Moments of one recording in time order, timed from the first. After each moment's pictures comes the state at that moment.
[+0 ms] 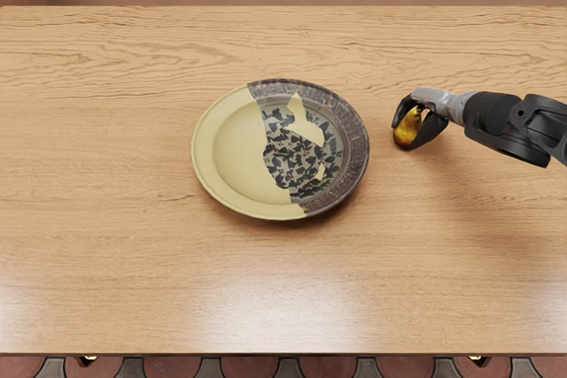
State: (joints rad) left arm -0.06 0.00 -0.20 -0.13 -0.07 -0.40 -0.05; right arm 1.09 -0.48 0.19 0.93 -0.98 0.16 -0.26
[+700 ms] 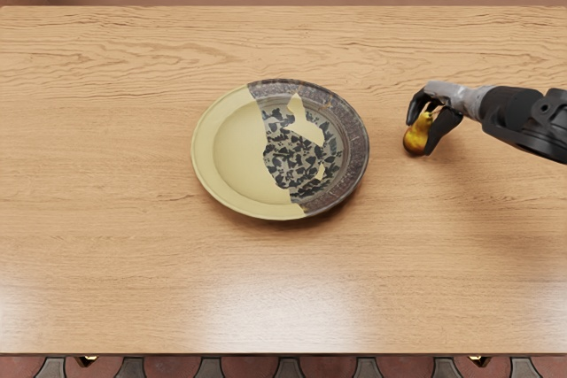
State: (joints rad) left arm -0.07 0.00 -0.20 -0.13 -0.07 -0.40 -0.05; right arm 1.10 -0.56 0.19 1.00 -0.96 0.17 -0.26
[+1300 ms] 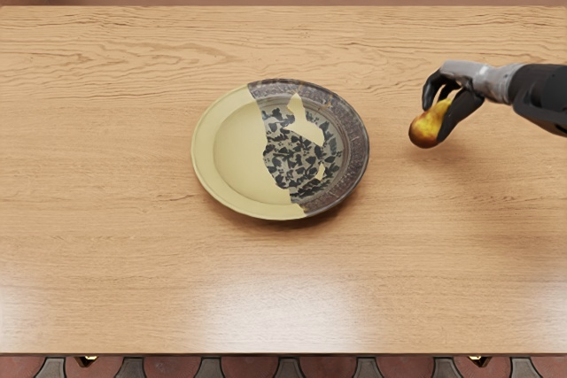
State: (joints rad) left arm -0.06 0.00 -0.20 -0.13 -0.07 -0.40 -0.05; right arm 1.15 -0.72 0.22 1.20 -0.88 0.21 -0.32
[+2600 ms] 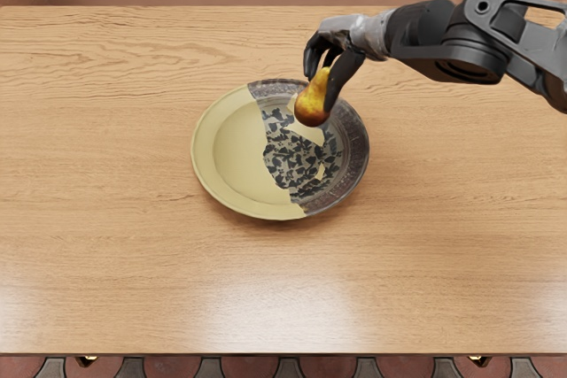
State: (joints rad) left arm -0.05 0.00 -0.19 -0.12 -0.06 -0.40 -0.05; right arm 1.43 -0.41 0.22 1.21 -0.67 0.21 -0.57
